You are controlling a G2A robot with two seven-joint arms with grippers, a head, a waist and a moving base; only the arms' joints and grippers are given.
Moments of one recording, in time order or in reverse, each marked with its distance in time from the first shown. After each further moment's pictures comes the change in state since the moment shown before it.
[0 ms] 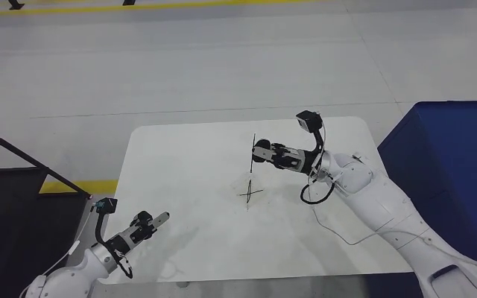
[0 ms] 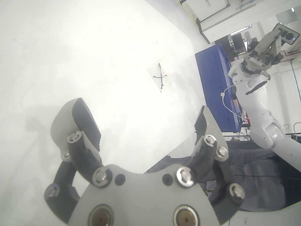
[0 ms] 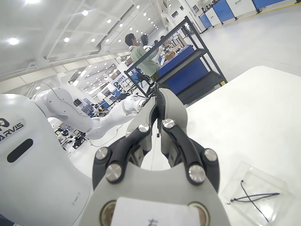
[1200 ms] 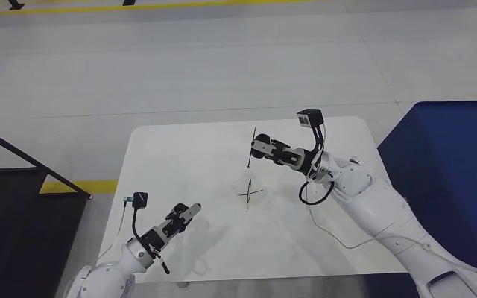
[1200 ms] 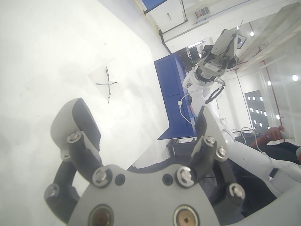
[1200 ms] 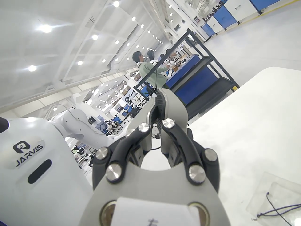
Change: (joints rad) left arm -0.053 -0.024 0.246 -0.065 -0.128 0.067 0.171; right arm -0.050 -0.013 0.044 -0.061 0.117 0.110 0.010
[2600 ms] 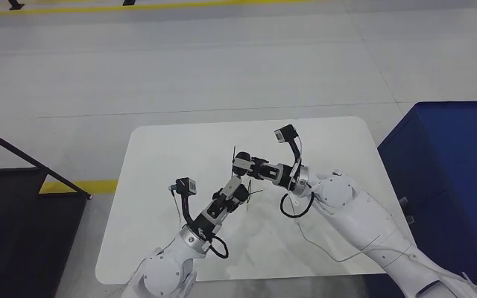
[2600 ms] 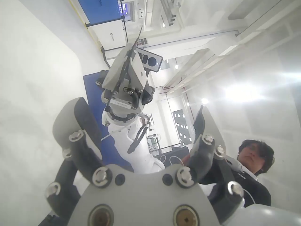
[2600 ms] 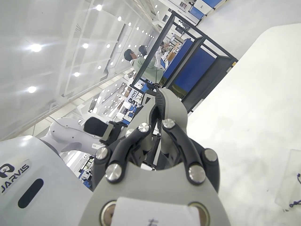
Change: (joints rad) left arm -0.241 -0.089 0.456 0.038 -0.260 -0.016 0.419; right arm -0.079 -0.062 -0.012 -0.058 -0.058 0.208 -0.011
